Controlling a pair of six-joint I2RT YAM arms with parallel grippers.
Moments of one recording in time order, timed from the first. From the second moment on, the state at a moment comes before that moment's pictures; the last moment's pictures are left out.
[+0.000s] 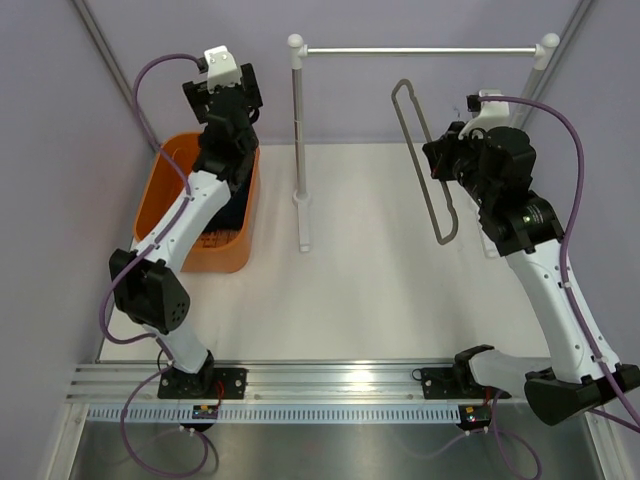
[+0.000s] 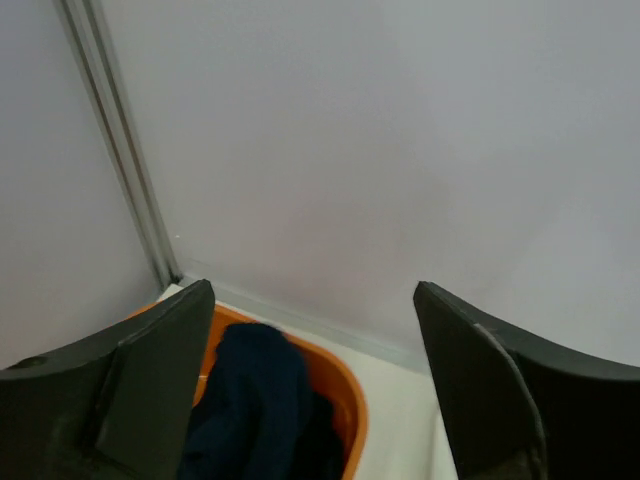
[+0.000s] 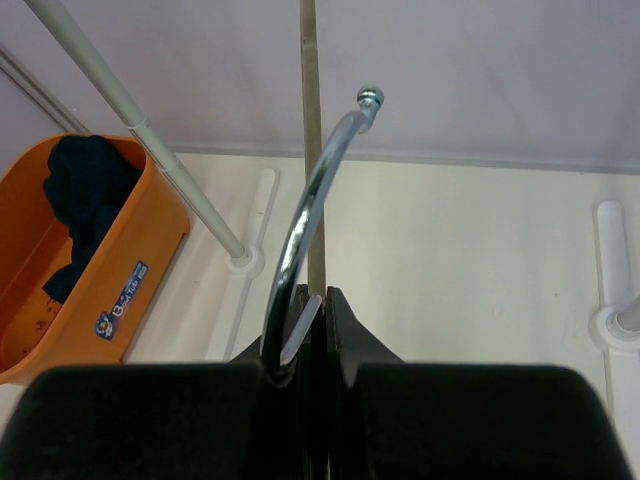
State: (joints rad) left arm -0.37 1.70 1.65 0.21 -0.73 0.04; right arm 0.33 1.17 1.49 -0.47 0.04 0.21
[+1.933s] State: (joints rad) left arm -0.49 1.04 1.08 0.02 -0.54 -0.29; right arm 0.26 2.00 2.52 -0.73 -0.18 -0.01
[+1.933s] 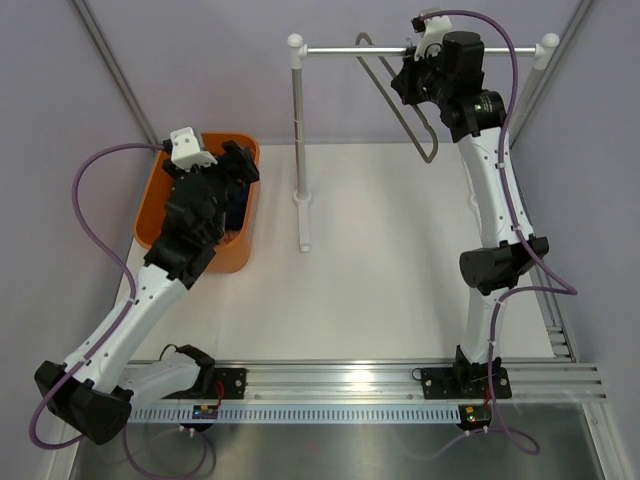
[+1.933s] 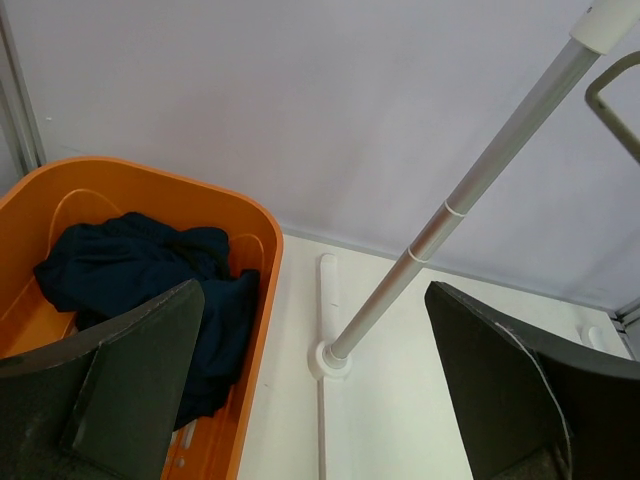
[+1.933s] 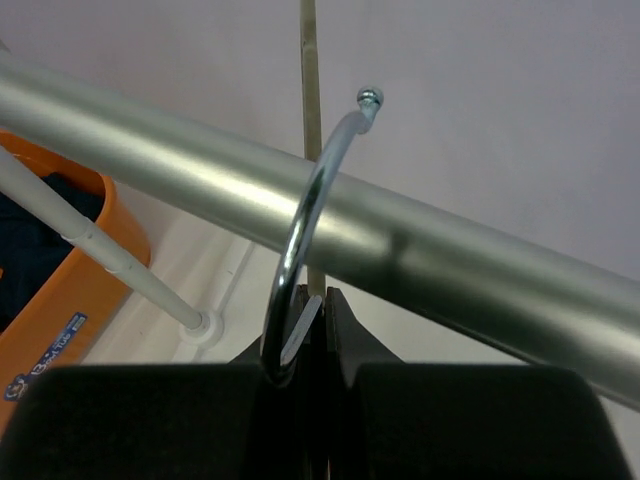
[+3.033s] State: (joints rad) left arm -0.49 1.06 1.08 0.02 -0.53 -0.29; right arm 0.26 1.77 2.03 -0.48 -0.08 0.07
